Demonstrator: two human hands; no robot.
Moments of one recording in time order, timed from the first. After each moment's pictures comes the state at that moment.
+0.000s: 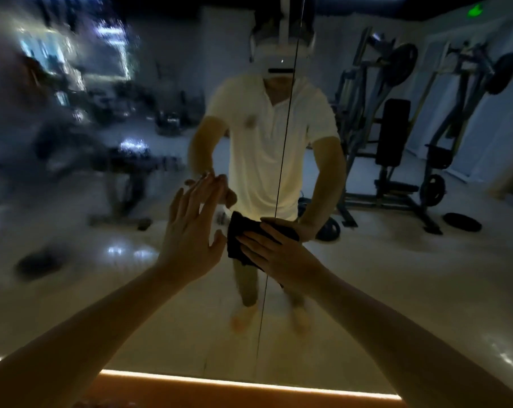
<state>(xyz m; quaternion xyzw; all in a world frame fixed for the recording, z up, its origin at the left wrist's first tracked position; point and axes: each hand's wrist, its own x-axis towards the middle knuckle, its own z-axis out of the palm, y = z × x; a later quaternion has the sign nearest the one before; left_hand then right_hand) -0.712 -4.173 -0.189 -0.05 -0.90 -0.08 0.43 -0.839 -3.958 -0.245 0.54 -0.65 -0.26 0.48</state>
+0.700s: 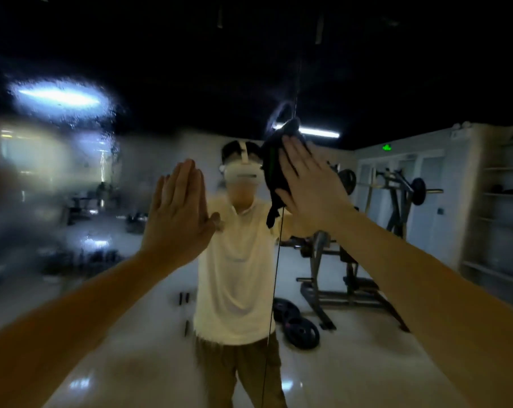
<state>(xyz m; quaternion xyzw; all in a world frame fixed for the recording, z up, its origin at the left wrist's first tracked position) -0.742 -4.227 0.025 0.01 -0.84 0.05 0.53 -0.827 -3.961 0.115 0.28 -0.74 -0.20 0.58</state>
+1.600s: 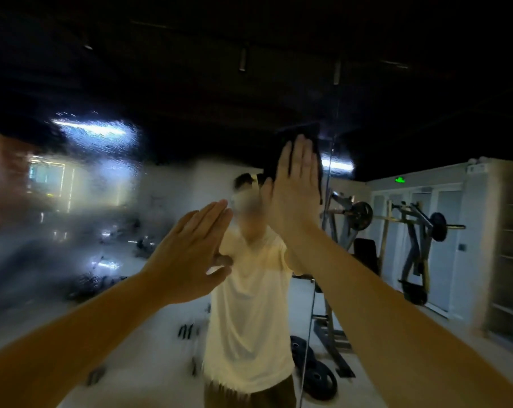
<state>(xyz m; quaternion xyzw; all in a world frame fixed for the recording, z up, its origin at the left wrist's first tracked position) -0.721 -4.279 0.047 -0.09 -0.84 0.17 0.50 -0.811 -4.092 0.148 0.18 -0.77 0.07 0.61</state>
